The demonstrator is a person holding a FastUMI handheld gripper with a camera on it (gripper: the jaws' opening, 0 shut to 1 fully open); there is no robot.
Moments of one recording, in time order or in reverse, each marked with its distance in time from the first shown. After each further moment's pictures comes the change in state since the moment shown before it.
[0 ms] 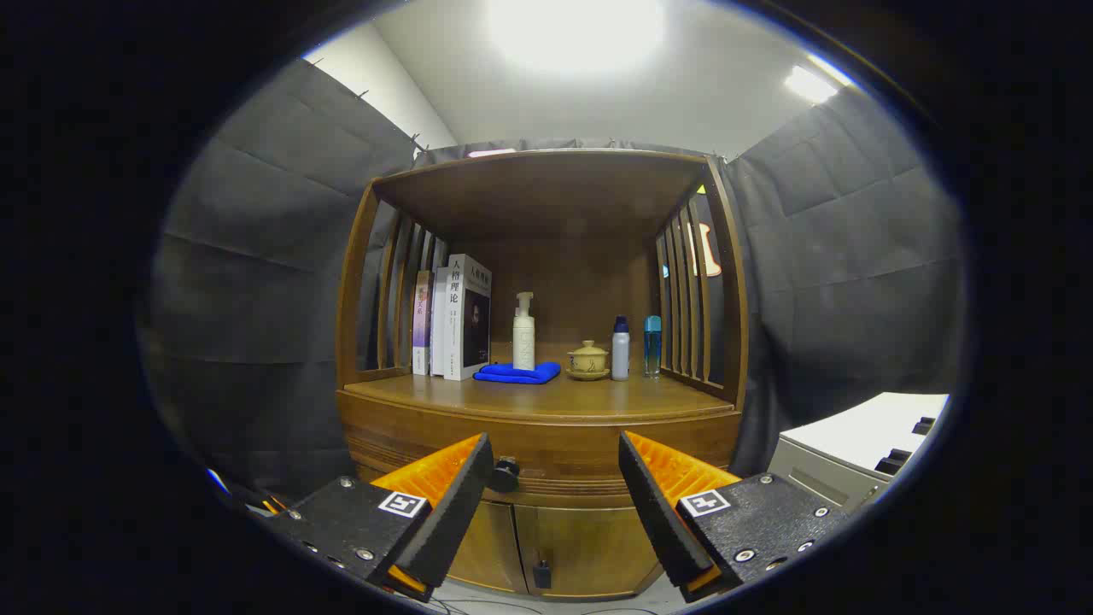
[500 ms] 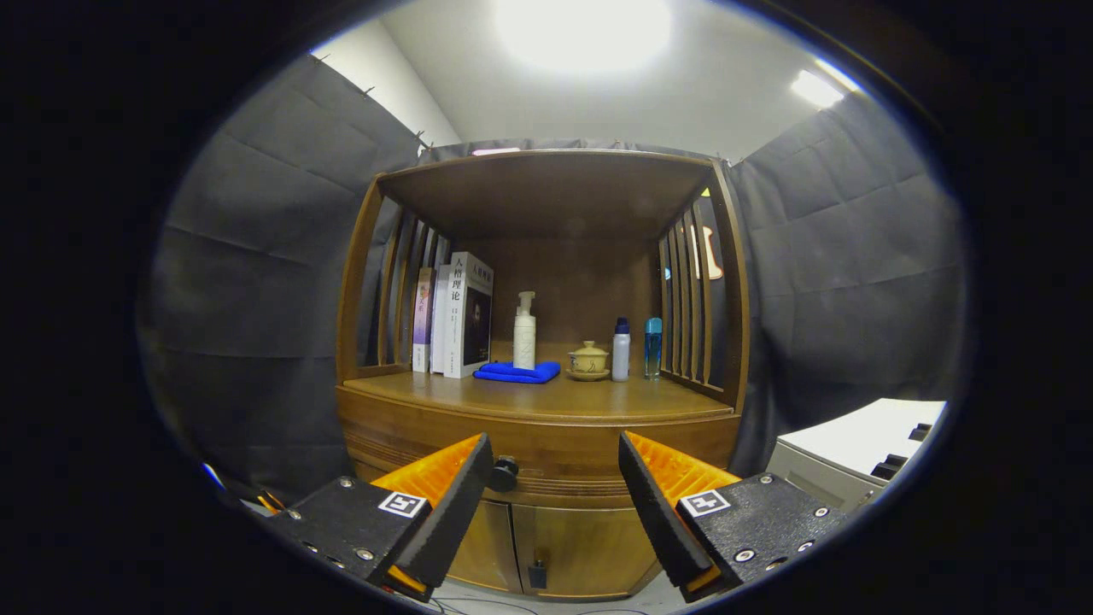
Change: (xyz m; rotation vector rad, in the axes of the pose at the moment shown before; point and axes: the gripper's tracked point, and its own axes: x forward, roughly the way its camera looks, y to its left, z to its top) arm 0.004 -0.001 -0.004 -0.019 0.003 0.003
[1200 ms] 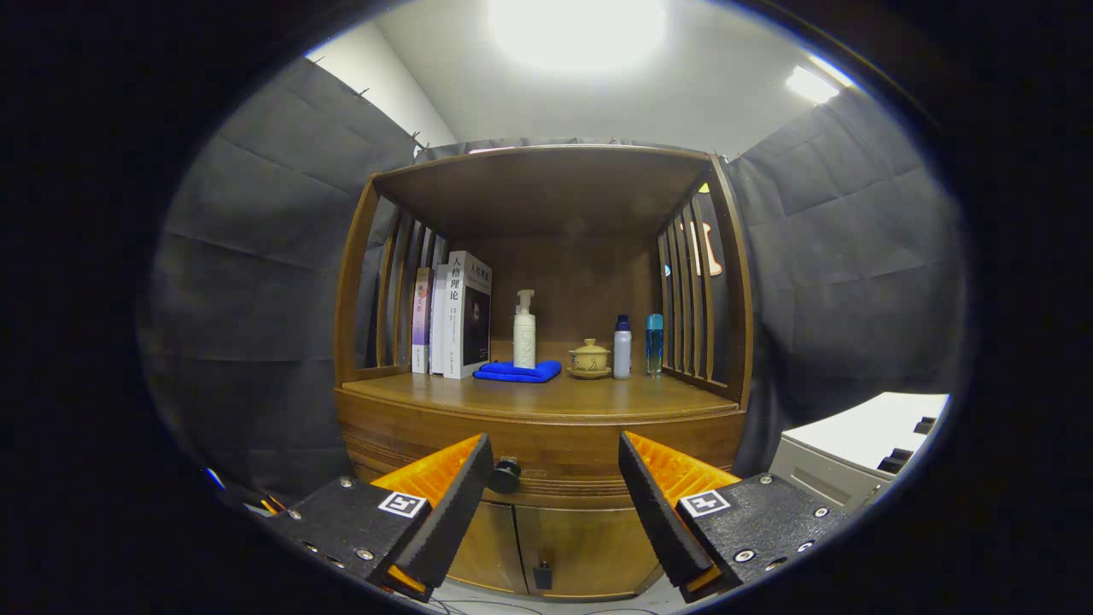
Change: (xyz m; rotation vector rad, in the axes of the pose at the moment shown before) arm 0.014 0.006 -0.009 0.054 0.021 0.001
